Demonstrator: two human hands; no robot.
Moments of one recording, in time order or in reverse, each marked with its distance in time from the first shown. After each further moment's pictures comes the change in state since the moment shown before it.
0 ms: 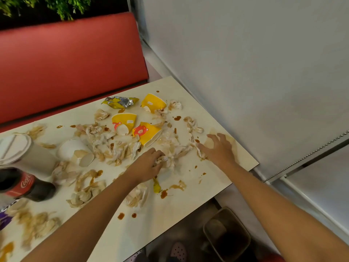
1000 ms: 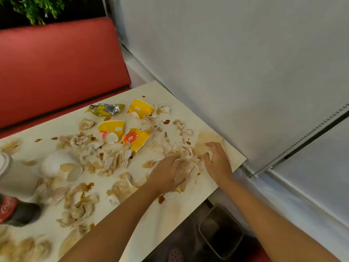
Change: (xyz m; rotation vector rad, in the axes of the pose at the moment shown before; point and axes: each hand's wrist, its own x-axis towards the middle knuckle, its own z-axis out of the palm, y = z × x) left_hand 0.022 0.026 0.048 0.084 0.016 0.316; right_hand -0.050 0.008 0.007 0.184 0.239 -0.133
